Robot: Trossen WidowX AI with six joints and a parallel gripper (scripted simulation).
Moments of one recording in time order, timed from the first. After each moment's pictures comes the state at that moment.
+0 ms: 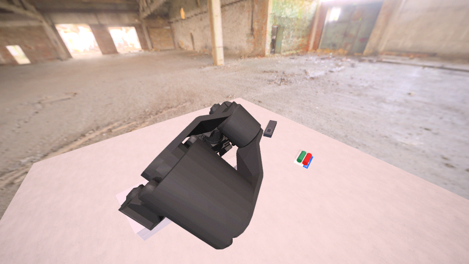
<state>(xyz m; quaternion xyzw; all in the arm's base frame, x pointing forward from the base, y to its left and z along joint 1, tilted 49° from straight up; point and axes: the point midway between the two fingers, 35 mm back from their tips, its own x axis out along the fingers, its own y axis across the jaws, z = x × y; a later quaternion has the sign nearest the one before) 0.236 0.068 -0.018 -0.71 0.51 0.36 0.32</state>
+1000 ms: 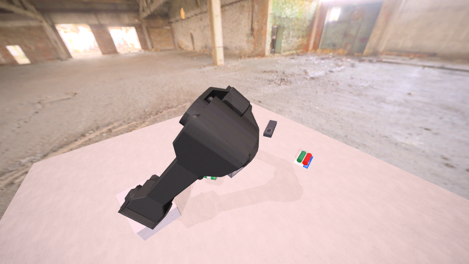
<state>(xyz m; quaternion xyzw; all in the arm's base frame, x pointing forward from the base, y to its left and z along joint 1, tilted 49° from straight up) 0.206 0.043 -0.044 -0.76 0.48 0.43 0.02</state>
